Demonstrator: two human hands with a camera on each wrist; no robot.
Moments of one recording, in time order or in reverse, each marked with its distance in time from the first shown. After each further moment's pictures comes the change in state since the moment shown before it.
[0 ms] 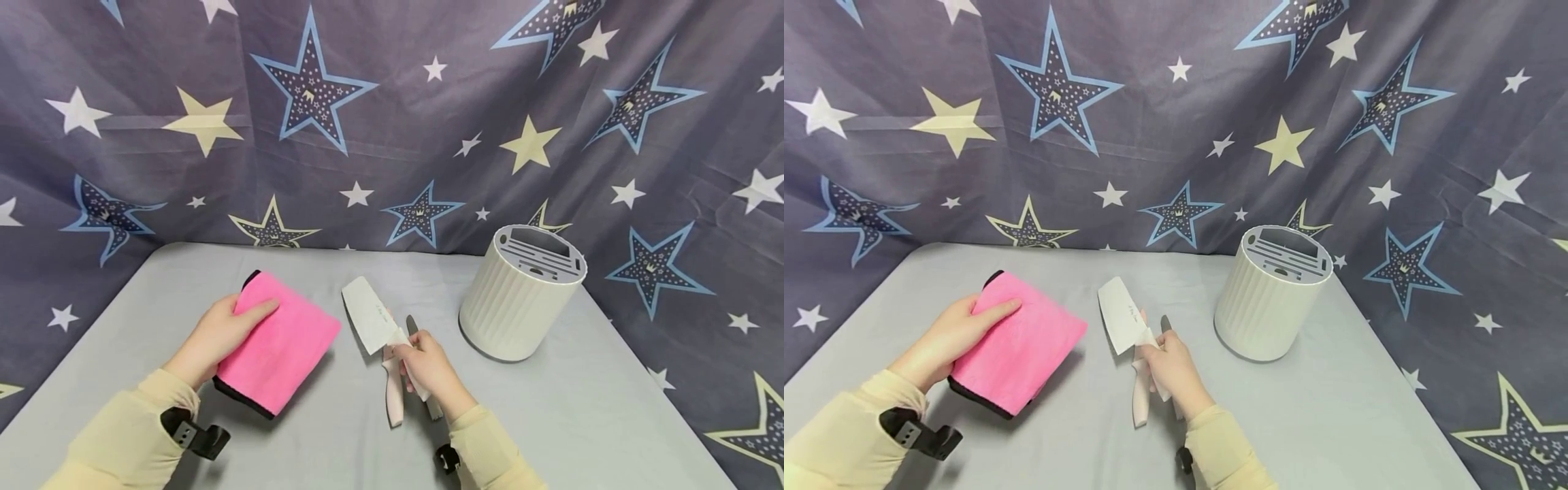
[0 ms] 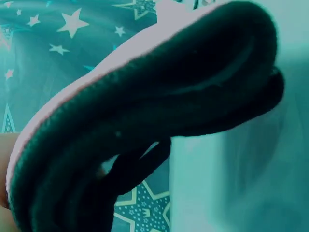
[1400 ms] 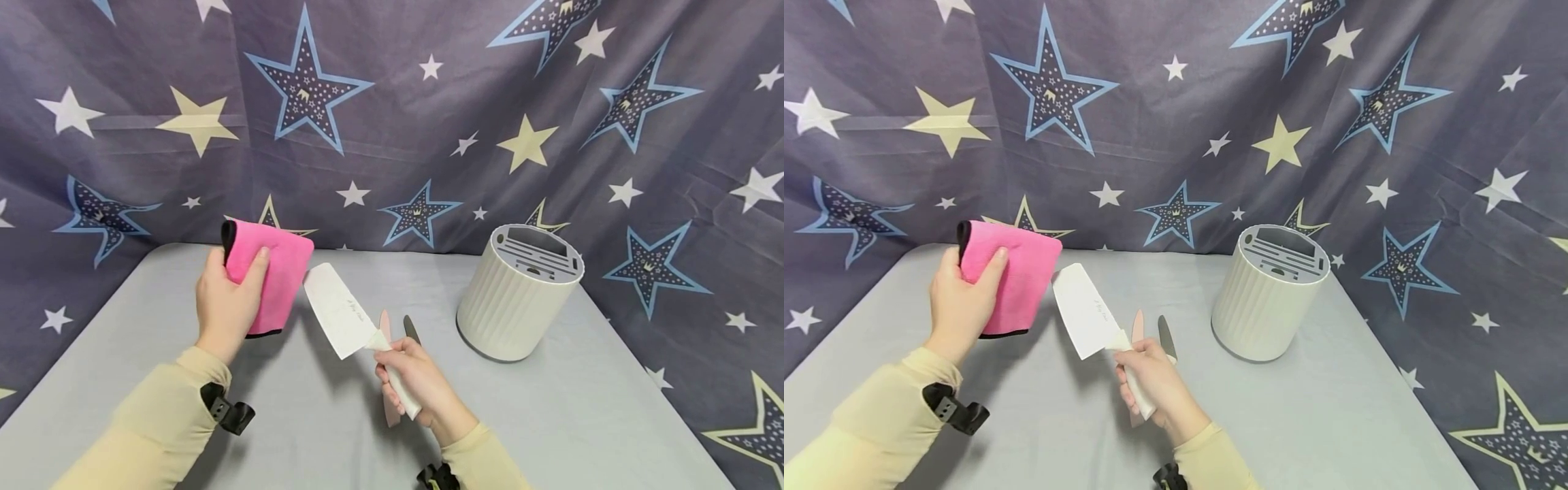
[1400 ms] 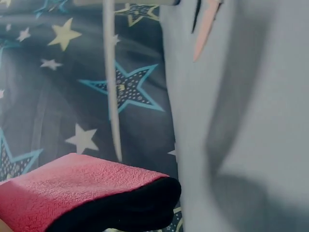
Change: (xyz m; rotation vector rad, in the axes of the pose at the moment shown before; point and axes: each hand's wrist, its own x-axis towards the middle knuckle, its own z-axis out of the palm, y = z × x) left_hand 0.015 0.038 0.021 -0.018 0.700 0.276; right_hand -0.030 -0.020 0.007 0.508 -0.278 0.038
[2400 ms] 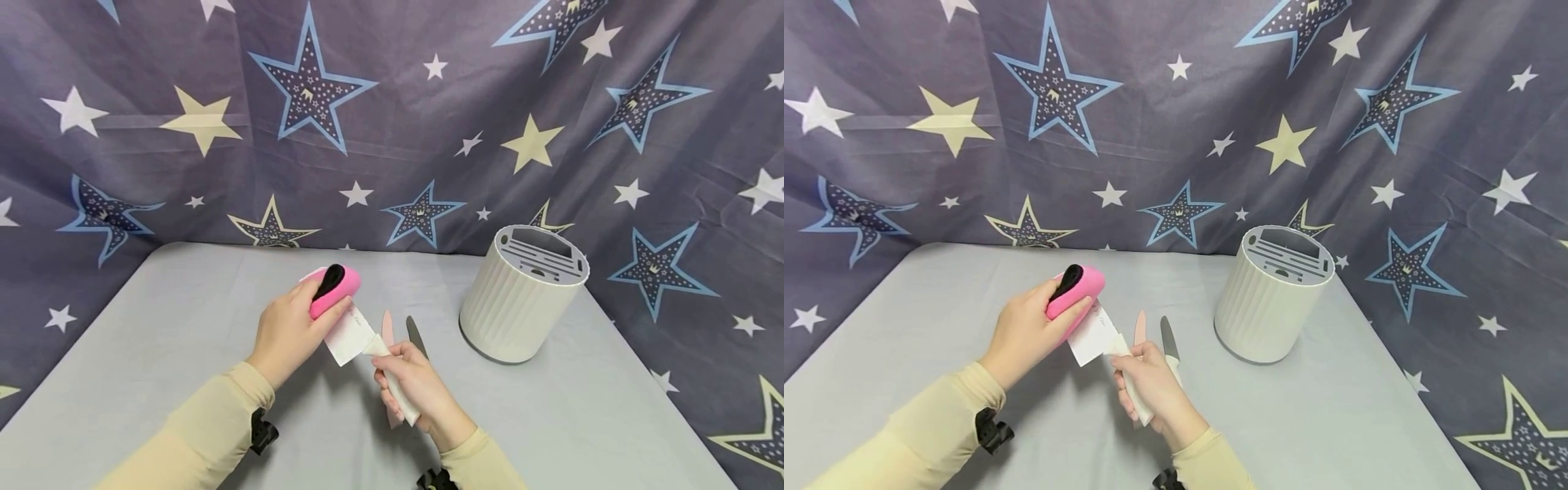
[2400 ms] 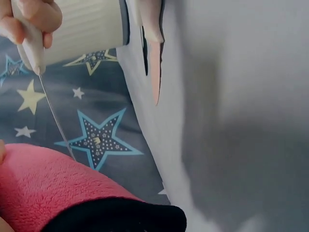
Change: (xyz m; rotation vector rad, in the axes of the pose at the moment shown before) left_hand -0.046 0.003 0.040 0.206 -0.283 0.486; right_hand -0.003 0.001 0.007 -0.026 -0.011 -0.002
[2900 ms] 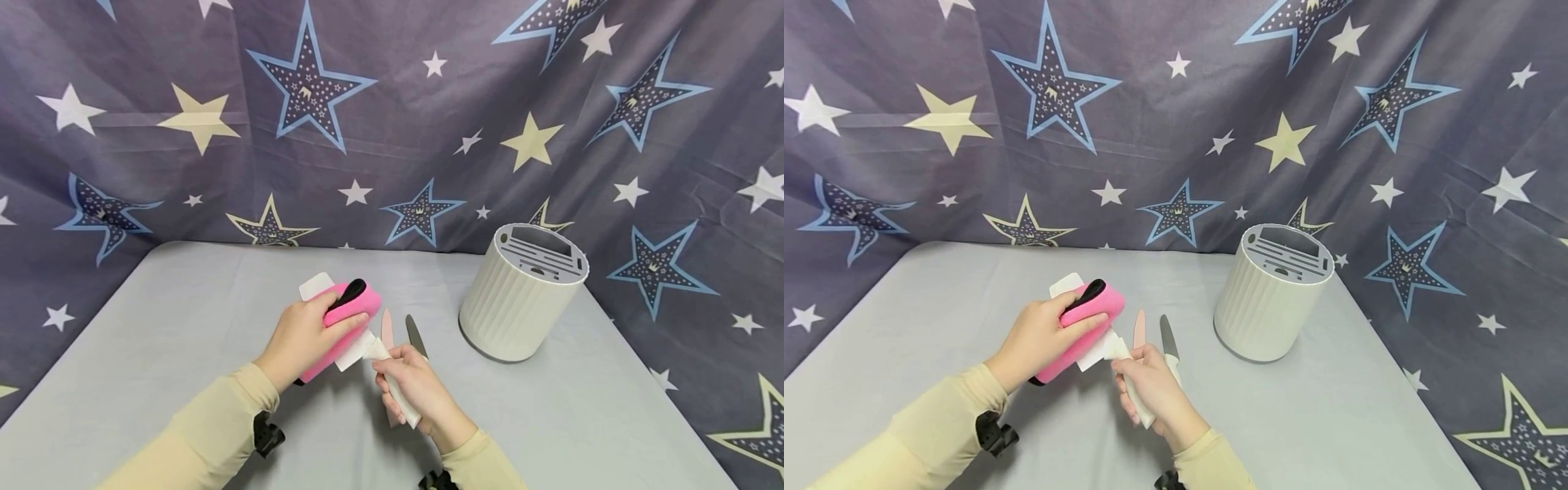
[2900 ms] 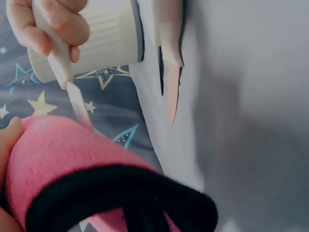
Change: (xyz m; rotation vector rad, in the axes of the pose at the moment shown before) left_hand -0.001 0.012 0.006 -0.106 -0.220 -0.037; right_hand -0.001 0.004 -0.003 -0.026 0.004 0.016
